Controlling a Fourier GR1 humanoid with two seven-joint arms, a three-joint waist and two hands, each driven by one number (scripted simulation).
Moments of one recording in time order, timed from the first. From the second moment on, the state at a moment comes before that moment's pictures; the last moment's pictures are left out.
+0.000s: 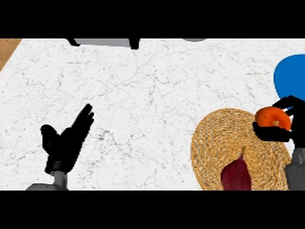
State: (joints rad) left arm -0.01 0.12 -0.12 -1.48 0.11 0.05 0.20; right arm -0.14 -0.21 -0.13 -1.61 1.00 -0.05 0.52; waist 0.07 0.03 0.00
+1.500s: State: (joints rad) left arm -0.02 0.11 -0.13 -1.47 0.10 0.05 0.23; right arm -0.74 -0.22 -0.69 -1.03 1.92 -0.77 1.07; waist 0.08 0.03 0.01
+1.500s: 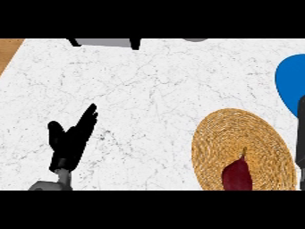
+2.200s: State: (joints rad) left arm 0.00 0.12 -0.09 -1.47 0.12 0.04 0.22; right arm -0.76 -0.39 -0.91 -0.64 1.81 -1.03 1.08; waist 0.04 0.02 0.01
